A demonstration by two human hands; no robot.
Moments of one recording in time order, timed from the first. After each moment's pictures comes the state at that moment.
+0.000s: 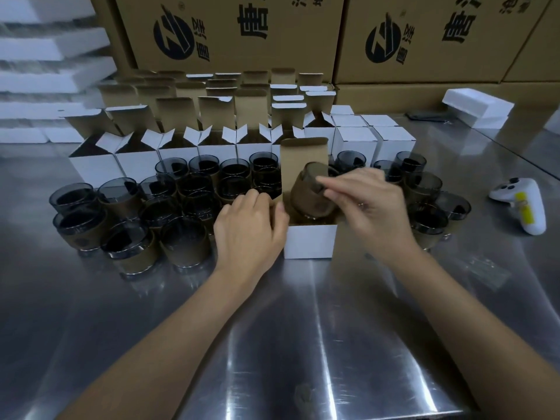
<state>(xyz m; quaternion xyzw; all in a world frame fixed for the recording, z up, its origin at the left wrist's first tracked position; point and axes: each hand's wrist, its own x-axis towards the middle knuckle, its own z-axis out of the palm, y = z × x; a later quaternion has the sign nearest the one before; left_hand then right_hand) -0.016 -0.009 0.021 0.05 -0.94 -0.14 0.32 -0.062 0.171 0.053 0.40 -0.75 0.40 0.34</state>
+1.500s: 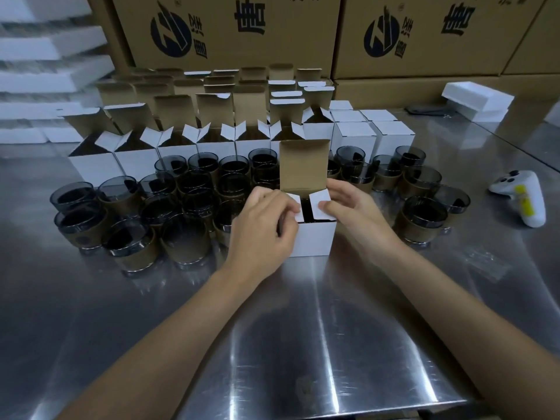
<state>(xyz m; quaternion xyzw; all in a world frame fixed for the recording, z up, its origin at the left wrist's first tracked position) -0.010 -0.005 0.018 -0.11 -0.87 -0.32 0.36 -0.072 0.162 0.025 0.15 -0.72 0.67 -0.04</state>
